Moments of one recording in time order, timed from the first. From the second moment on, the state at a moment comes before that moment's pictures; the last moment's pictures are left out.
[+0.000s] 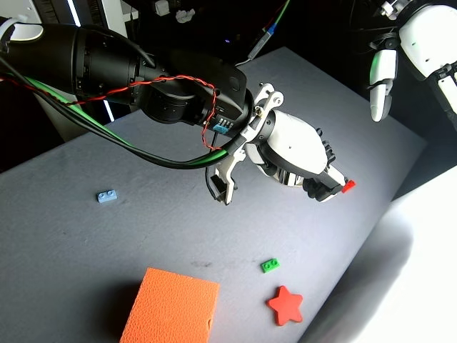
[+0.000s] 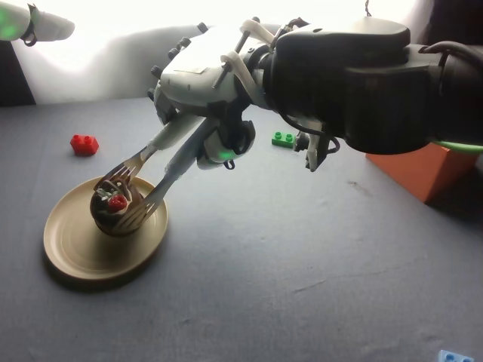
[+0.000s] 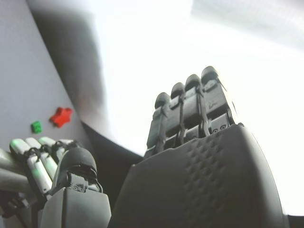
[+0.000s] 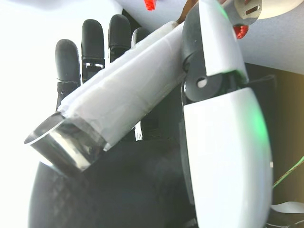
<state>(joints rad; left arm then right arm) -0.05 -0.83 1.27 1.69 0.04 -0.19 -0.10 -1.55 1.33 1.82 0.18 -2.99</state>
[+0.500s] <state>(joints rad) -0.05 -0.83 1.27 1.69 0.04 -0.19 -0.10 -1.55 1.31 1.82 0.17 -2.94</state>
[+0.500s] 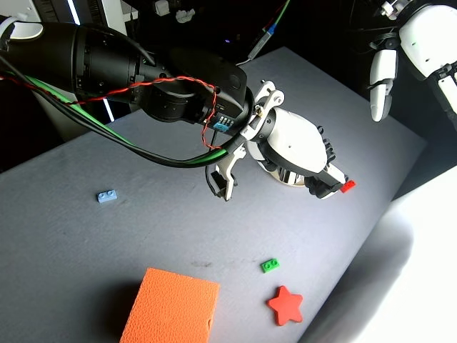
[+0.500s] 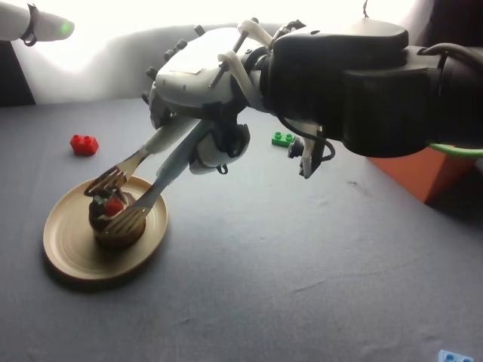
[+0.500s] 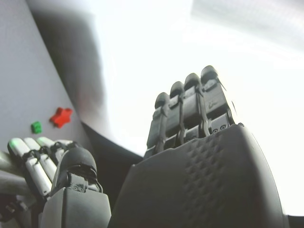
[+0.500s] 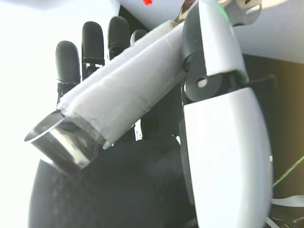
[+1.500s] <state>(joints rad) -0.05 -0.83 1.27 1.70 0.04 -0.19 -0.01 -1.50 1.28 1.82 0.17 -2.96</state>
